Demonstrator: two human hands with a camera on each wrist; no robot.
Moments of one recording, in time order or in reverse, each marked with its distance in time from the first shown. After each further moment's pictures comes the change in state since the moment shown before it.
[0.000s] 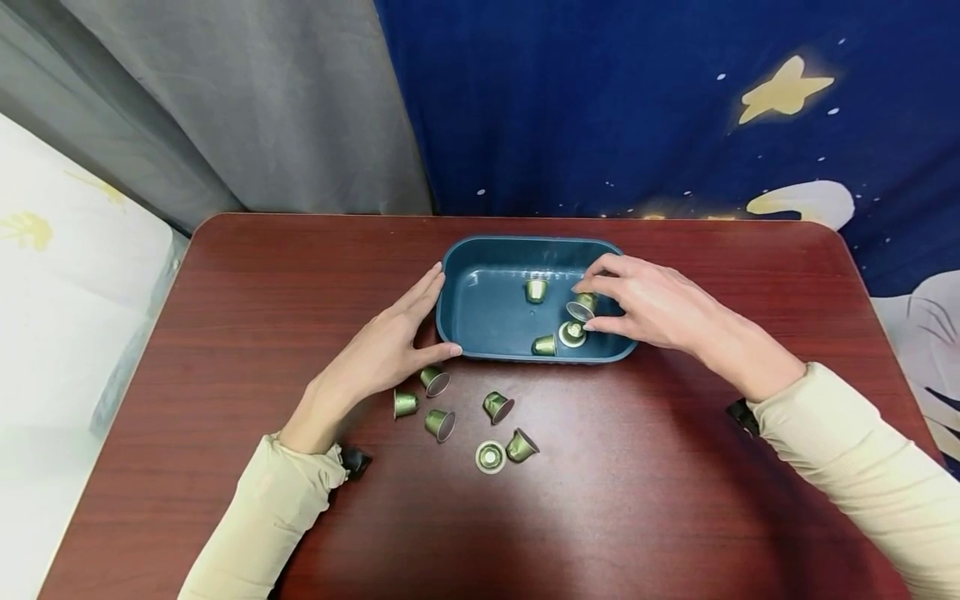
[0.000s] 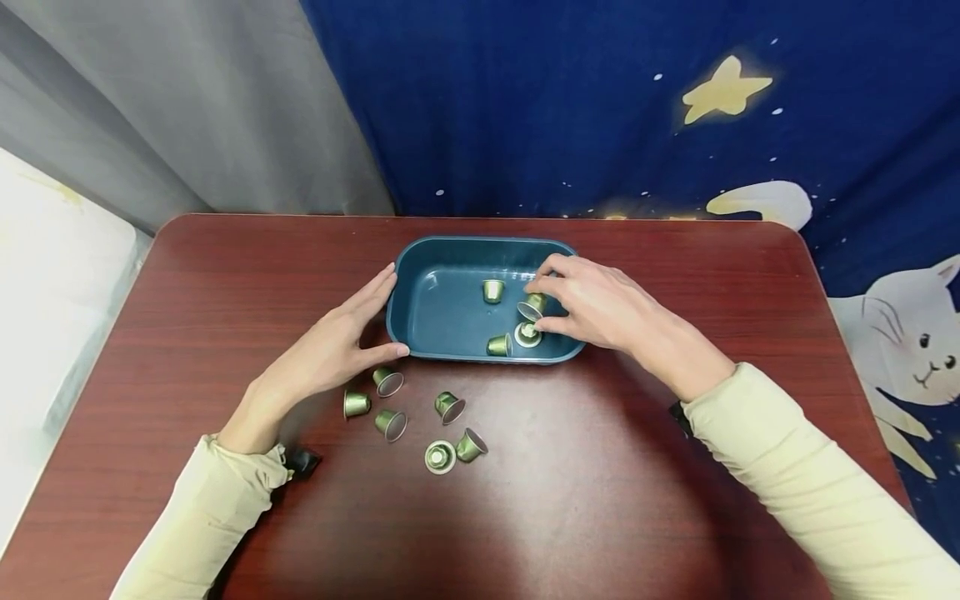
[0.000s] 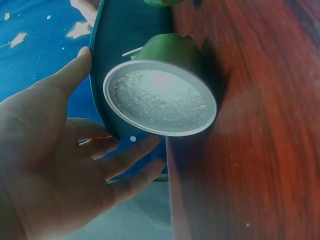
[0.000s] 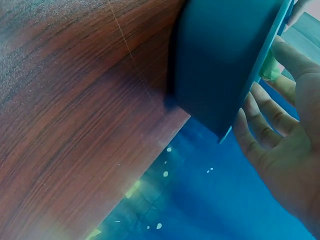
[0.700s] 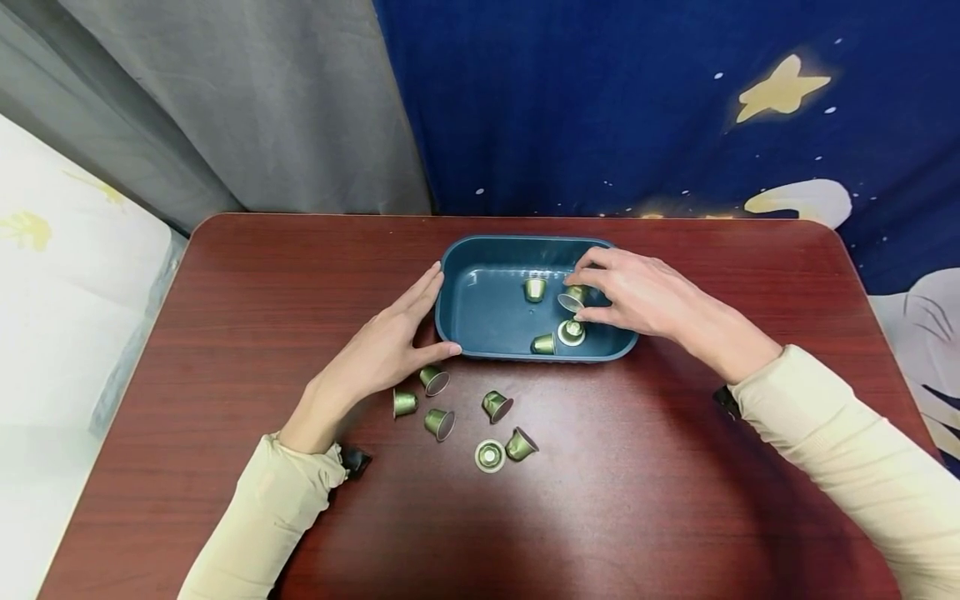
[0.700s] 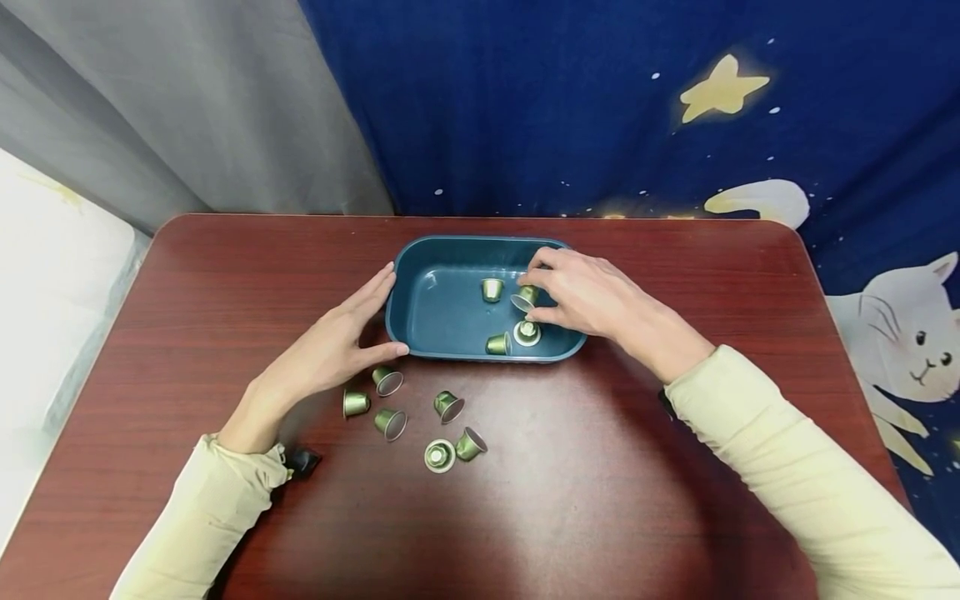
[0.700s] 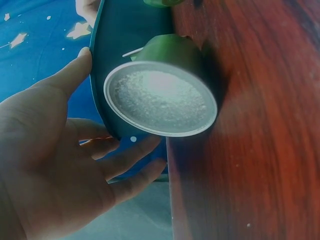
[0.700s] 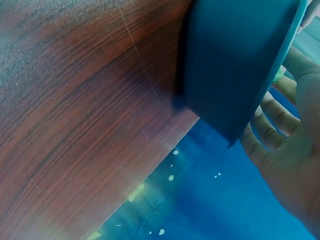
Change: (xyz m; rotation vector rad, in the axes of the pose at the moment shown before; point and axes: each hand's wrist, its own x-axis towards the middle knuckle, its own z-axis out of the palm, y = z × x) left_hand 0.000 0.001 0.000 0.004 -0.003 -0.011; right_hand 0.015 0.009 0.007 -0.028 -0.027 -0.017
